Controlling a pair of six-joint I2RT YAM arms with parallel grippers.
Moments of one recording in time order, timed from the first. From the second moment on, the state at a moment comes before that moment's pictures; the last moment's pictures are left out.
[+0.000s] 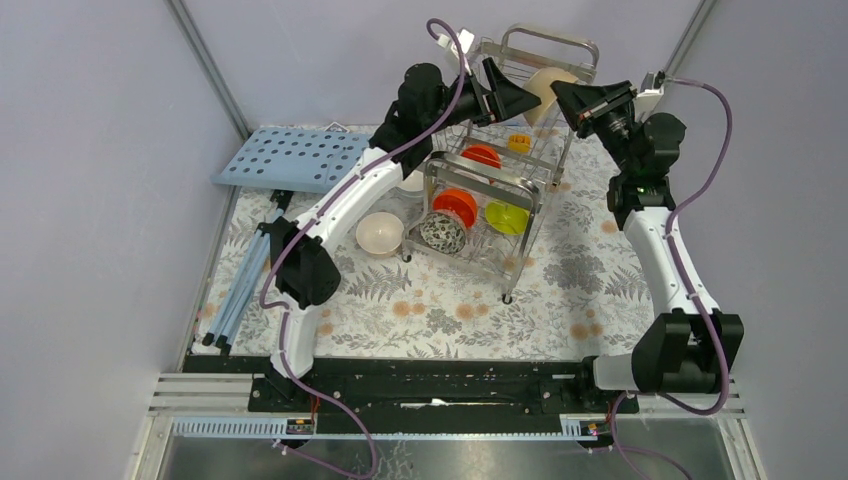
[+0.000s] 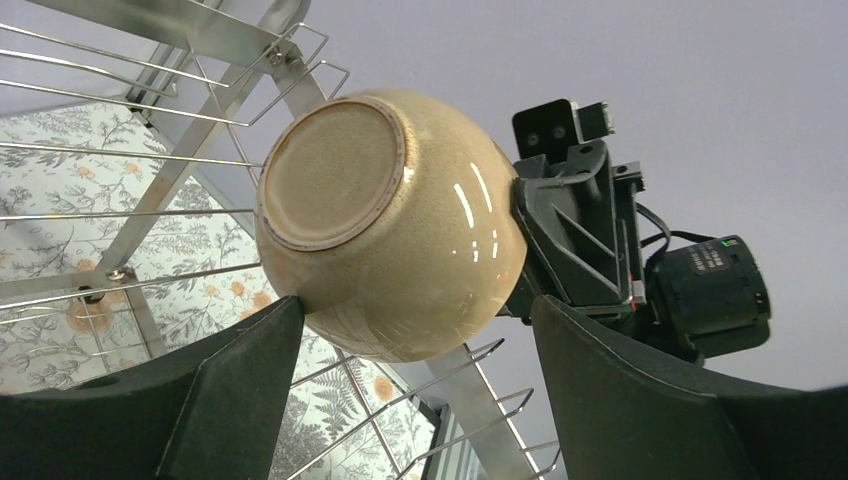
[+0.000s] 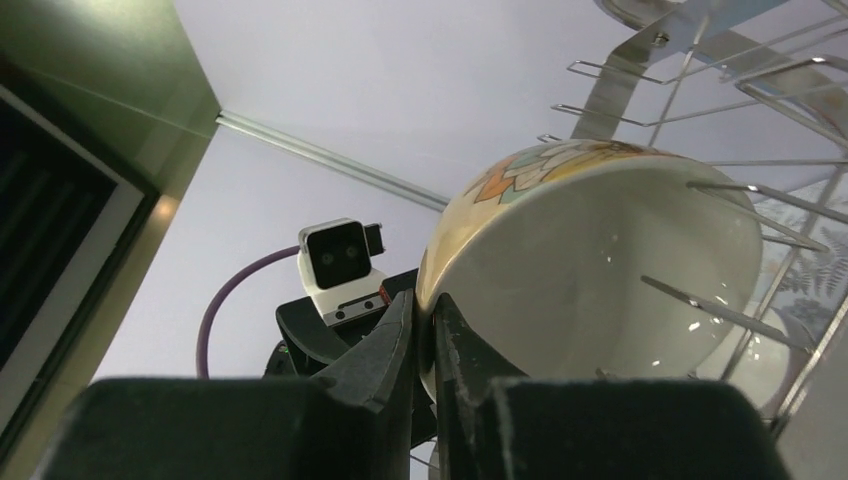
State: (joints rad) left arm -0.65 2.09 2.18 0.03 0.50 -0.88; right arm -0.01 1.35 1.22 0.40 -0.48 1.38
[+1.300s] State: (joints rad) left arm -0.56 1.33 1.52 0.22 0.32 -0.99; right arm 0.10 1.46 1.55 0.76 -0.70 1.51
